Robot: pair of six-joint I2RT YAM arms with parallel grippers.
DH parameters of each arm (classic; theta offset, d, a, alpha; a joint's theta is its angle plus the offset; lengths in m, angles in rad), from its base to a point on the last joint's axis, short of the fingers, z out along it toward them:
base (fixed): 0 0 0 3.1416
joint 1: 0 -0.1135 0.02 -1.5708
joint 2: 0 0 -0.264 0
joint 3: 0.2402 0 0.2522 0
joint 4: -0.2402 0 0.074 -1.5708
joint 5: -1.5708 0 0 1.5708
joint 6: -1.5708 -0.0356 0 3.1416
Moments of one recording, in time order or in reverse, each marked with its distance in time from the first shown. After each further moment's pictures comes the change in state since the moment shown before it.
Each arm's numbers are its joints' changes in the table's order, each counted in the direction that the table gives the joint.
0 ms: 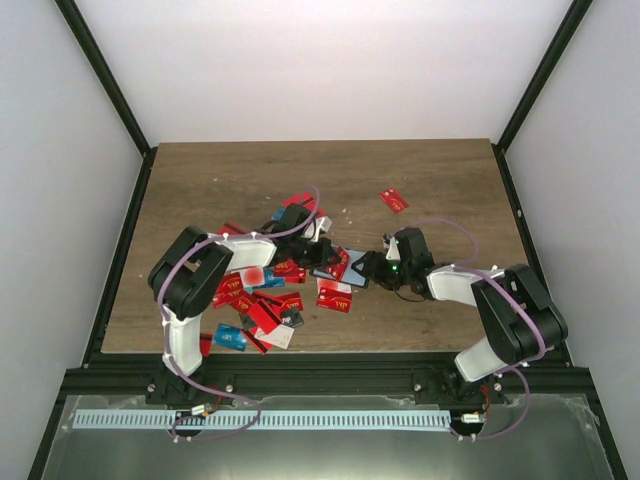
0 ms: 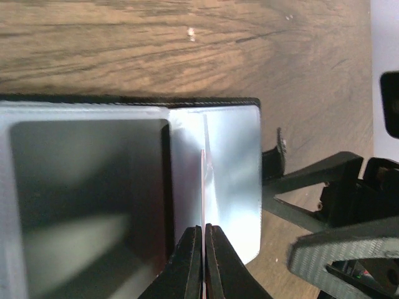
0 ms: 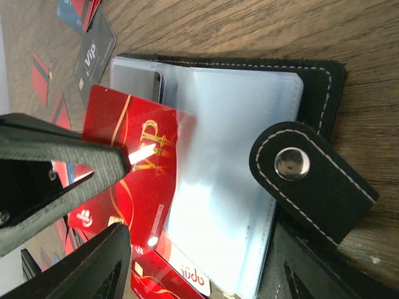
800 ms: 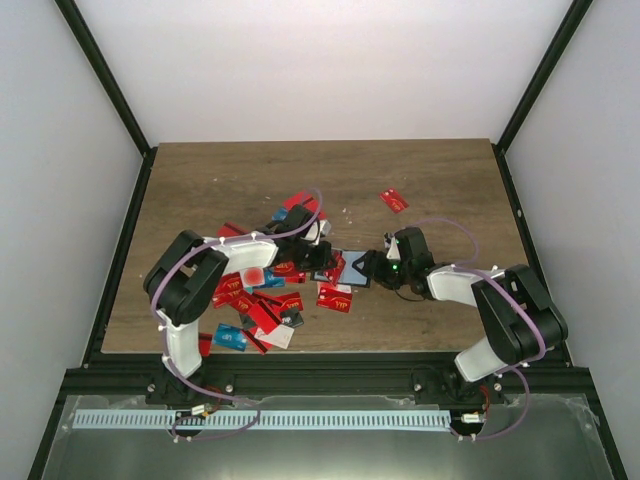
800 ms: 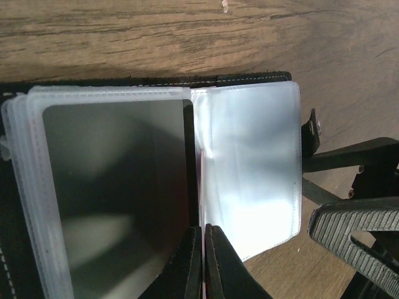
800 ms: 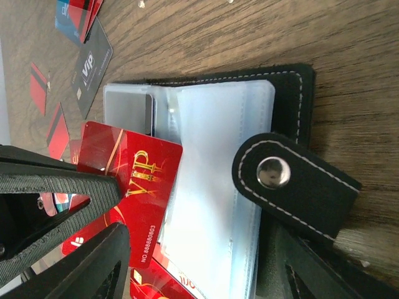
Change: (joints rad) left arm 0.032 0.042 0.023 -0.168 0.120 -0.022; right arm 0.000 0.002 0.000 0.006 -0.023 -0.018
